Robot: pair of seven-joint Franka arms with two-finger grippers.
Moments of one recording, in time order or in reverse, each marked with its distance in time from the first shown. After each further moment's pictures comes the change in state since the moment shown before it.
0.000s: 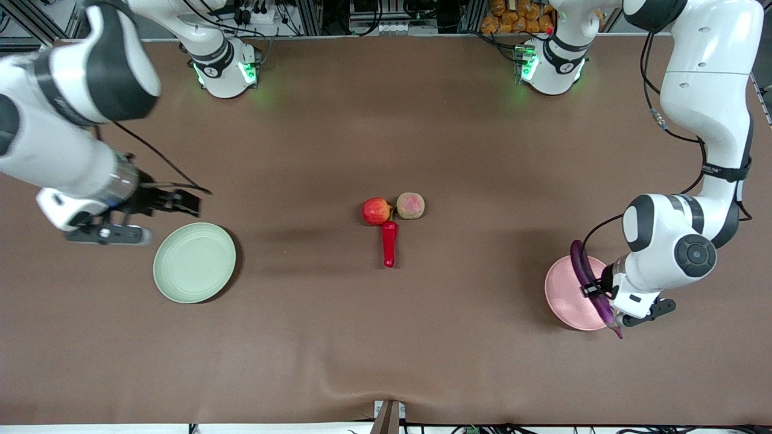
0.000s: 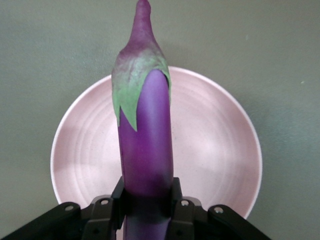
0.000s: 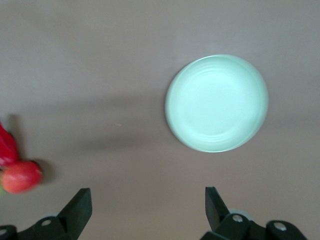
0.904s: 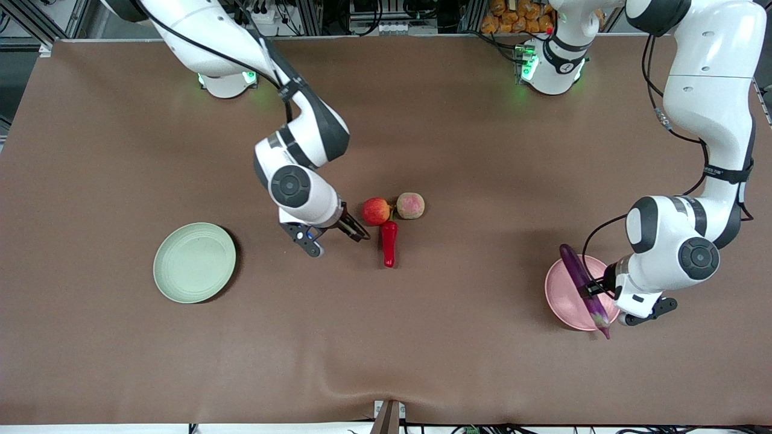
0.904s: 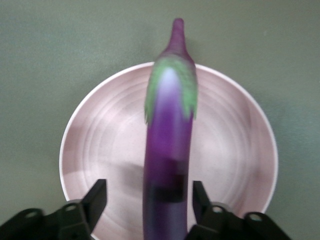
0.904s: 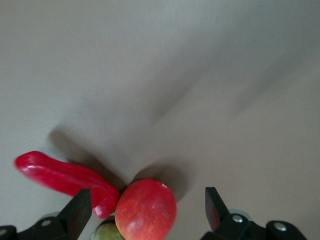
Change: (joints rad) left arm 0.024 -0.004 -0.014 0.004 0.000 -0.020 0.000; right arm 0.380 0.389 0.003 0.001 0.117 0.393 0.975
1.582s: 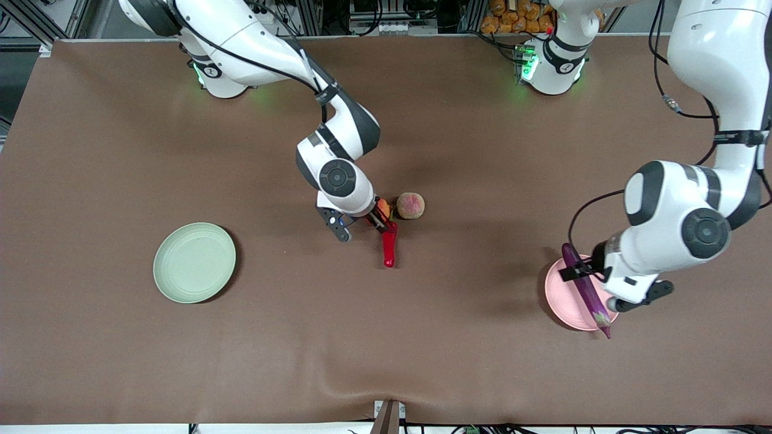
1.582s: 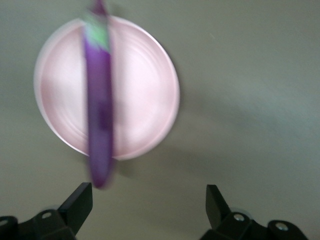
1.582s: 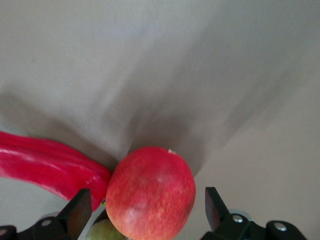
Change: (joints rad) left arm -0.016 -0.161 -0.163 0.005 0.000 -0.236 -0.190; right arm 0.110 0.078 0.000 0.001 0.005 0.082 0.206
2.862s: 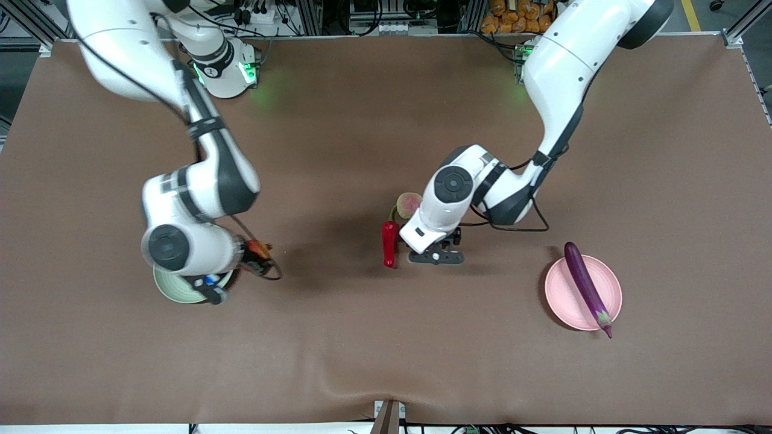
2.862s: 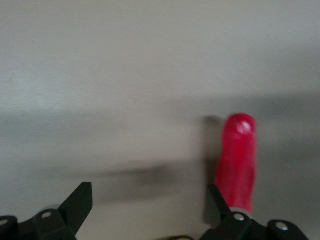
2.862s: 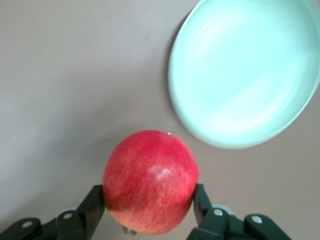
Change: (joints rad) left arm -0.493 0.210 -0.011 0.027 0.165 0.313 -0.138; right arm -0.473 -0.078 -0.046 0.185 -0.160 -0.432 -0.724
